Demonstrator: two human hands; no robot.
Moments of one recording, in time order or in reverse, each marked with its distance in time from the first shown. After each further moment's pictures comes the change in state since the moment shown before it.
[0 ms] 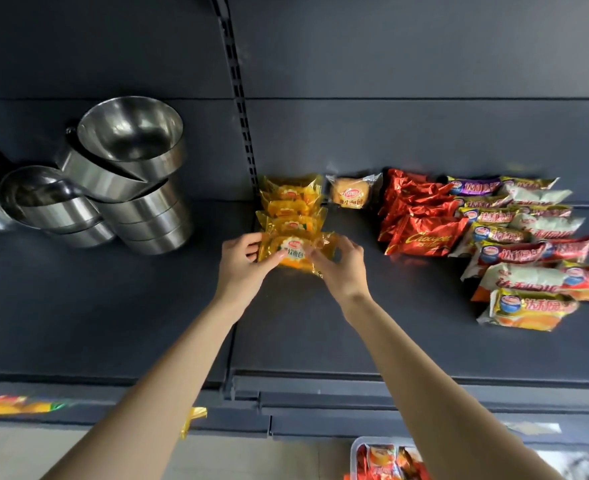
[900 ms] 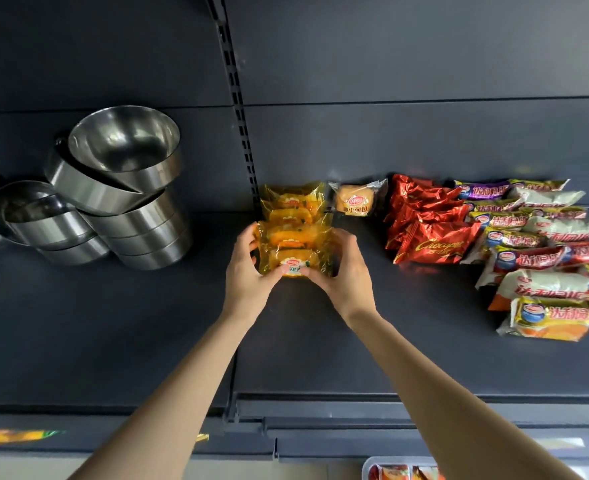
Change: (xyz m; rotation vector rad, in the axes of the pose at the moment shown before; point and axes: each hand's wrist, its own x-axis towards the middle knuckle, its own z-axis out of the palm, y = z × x) left_hand 0.020 -0.023 0.010 0.078 0.042 0.278; right_hand 0.010 0.018 0.006 -0.149 0.062 -0.336
